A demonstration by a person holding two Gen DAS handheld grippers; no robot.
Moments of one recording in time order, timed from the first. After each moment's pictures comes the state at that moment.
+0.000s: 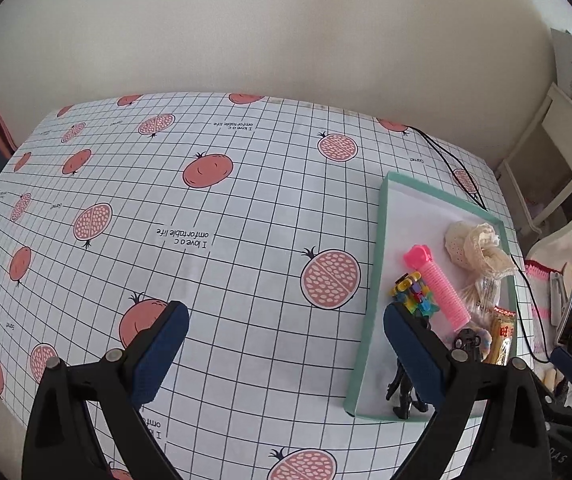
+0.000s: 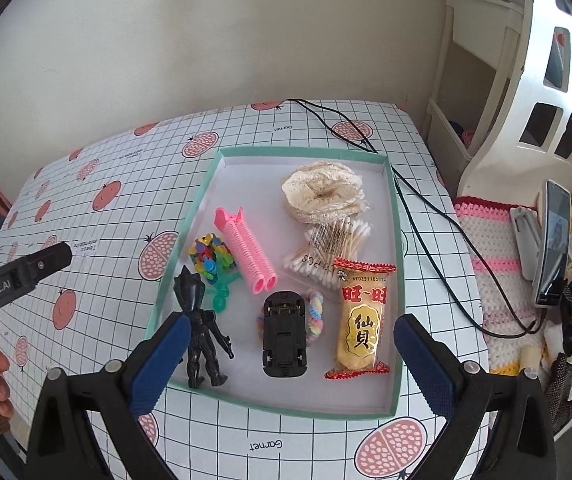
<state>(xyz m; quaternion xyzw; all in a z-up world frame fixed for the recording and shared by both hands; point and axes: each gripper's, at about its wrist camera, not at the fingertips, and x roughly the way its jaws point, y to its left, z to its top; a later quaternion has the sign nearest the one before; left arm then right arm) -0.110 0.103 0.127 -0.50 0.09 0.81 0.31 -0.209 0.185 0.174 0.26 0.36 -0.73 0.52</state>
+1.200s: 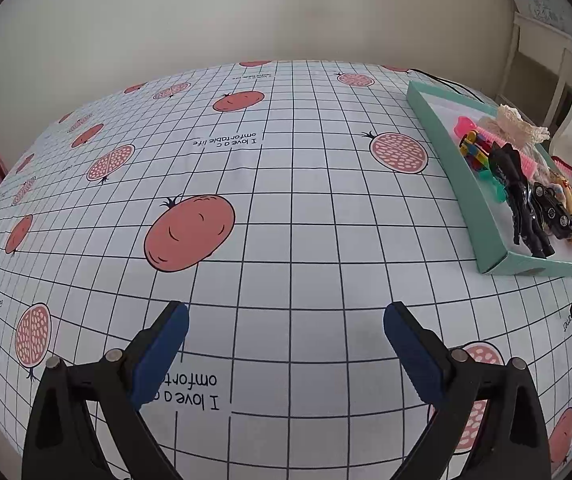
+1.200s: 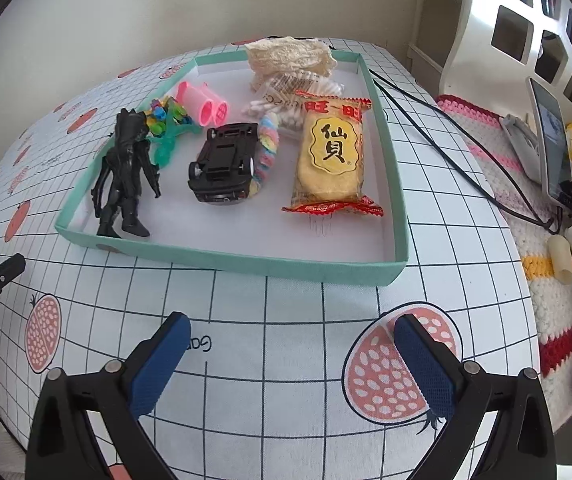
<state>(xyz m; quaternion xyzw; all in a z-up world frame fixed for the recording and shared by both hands) -0.074 0.012 0.013 -0.43 0.16 0.82 0.34 -0.248 0.255 0.065 0.24 0.38 -0.74 0.50</state>
